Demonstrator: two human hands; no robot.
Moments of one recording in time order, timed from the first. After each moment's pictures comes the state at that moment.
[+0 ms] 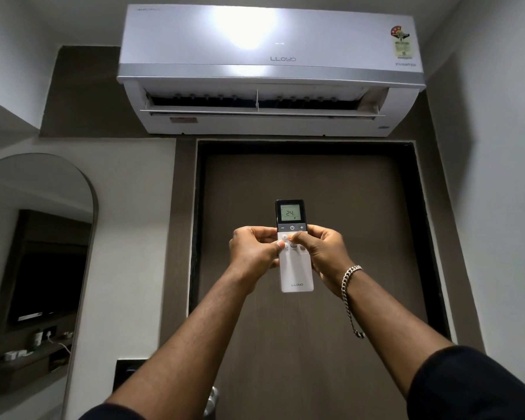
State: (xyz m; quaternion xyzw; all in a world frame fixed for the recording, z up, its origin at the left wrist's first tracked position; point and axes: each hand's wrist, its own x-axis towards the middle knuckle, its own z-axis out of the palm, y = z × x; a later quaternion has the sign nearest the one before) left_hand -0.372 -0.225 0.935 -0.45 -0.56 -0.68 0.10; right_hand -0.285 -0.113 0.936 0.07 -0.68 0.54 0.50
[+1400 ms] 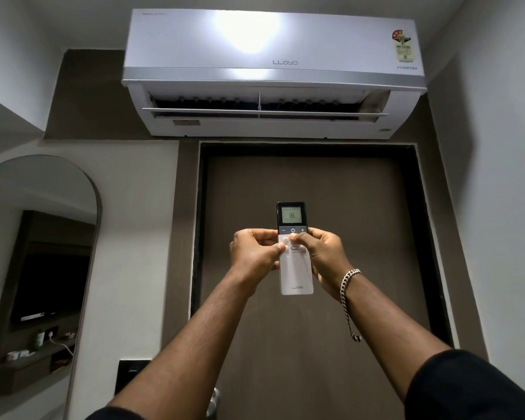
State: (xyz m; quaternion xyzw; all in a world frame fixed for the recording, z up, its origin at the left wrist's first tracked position) left_hand -0.368 -0.229 0.934 -0.44 -0.57 -0.68 0.10; right_hand -0.289 -0.119 0.936 0.04 -0.66 0.57 0.49
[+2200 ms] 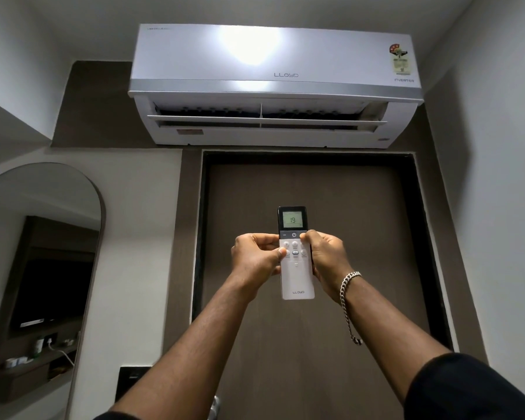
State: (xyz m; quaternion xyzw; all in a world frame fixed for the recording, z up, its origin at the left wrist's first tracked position) left_hand -0.366 -0.235 0.937 -0.45 -0.57 -0.69 0.09; right_hand -0.279 -0.133 0.945 -0.01 -0.65 0.56 0.52
